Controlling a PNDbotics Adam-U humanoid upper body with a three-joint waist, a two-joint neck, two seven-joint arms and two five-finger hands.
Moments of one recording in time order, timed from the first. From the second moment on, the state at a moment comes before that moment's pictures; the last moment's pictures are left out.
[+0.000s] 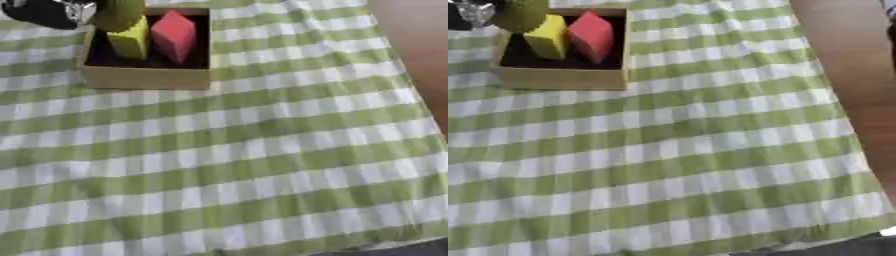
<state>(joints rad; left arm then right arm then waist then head) -1.00 0.67 -0.30 -1.43 -0.75 -0.05 -0.34 -0.30 -0.59 -0.14 -1.98 -0.24 -0.08 -0.03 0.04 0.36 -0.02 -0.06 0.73</state>
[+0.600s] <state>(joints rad) -1.03 0.58 -0.28 -1.15 -0.87 -0.13 -0.26 -0.30 -0.59 -0.14 -1.98 -0.24 -0.08 -0.03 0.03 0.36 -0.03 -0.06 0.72</state>
